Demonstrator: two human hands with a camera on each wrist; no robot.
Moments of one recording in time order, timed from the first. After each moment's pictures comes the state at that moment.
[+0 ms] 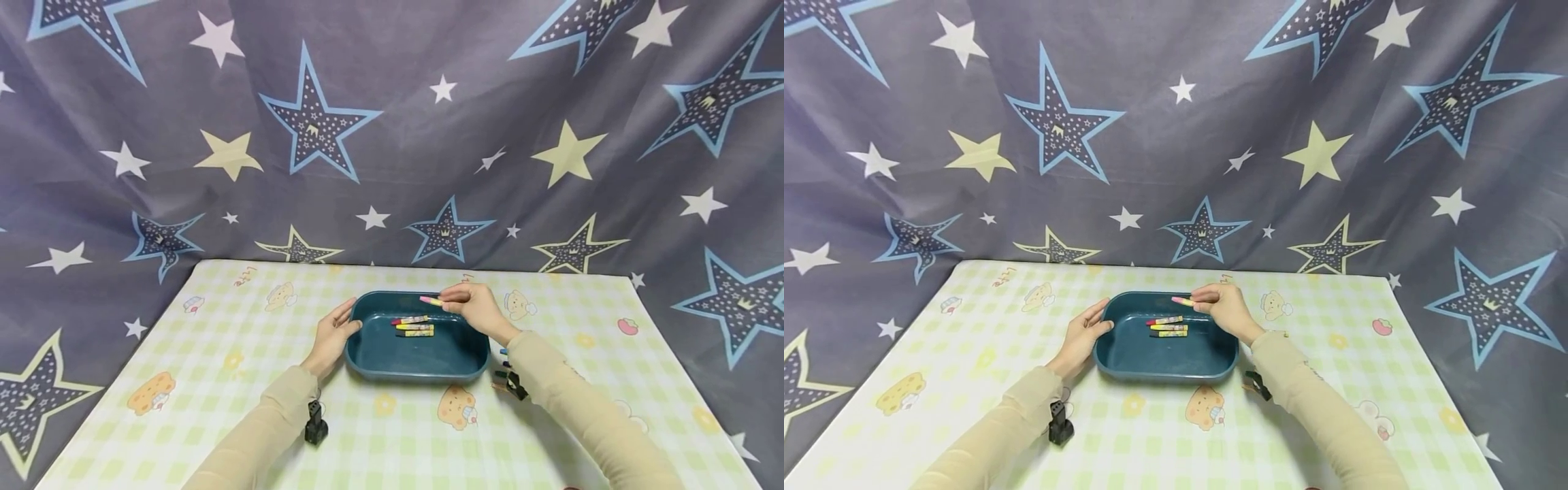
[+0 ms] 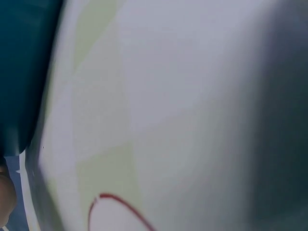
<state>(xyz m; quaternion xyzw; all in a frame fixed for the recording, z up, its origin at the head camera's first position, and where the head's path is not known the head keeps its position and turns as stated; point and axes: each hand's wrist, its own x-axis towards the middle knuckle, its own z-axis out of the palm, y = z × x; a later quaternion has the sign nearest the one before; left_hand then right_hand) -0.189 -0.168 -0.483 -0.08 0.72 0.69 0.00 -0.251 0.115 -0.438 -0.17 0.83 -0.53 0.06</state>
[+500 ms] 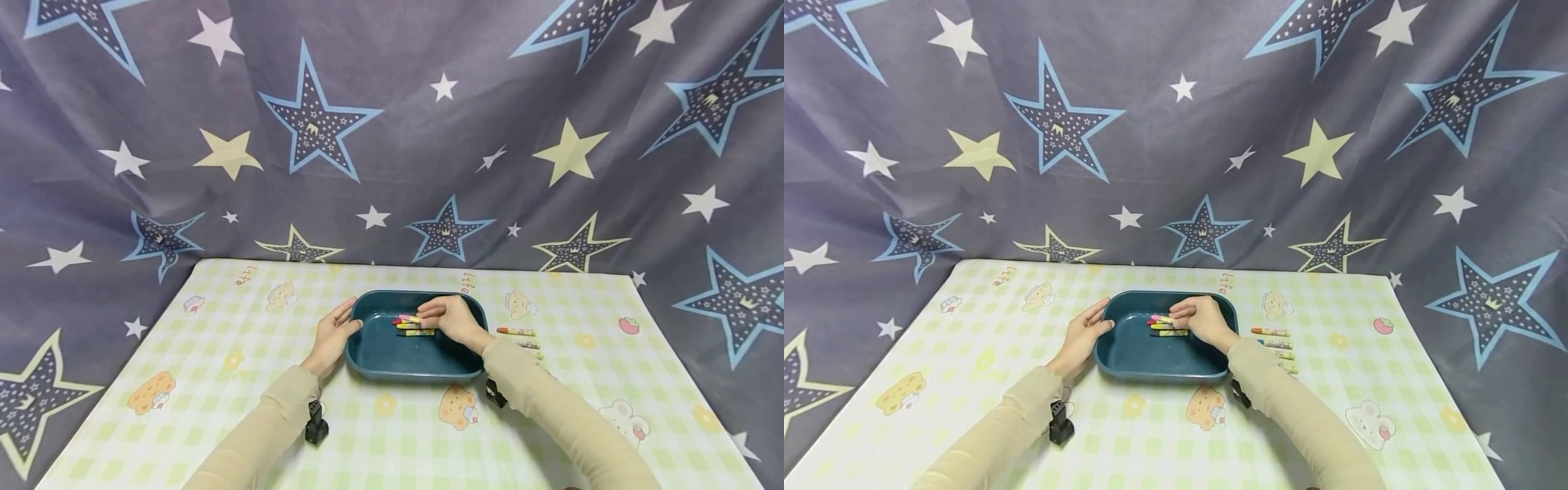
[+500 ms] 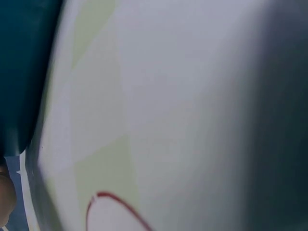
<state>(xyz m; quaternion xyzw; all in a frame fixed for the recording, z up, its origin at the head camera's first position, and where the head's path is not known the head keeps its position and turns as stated) -0.188 -0.168 -0.483 -0.08 0.71 0.70 0.00 -0.243 0.079 -0.464 -0.16 0.80 -0.56 0.14</state>
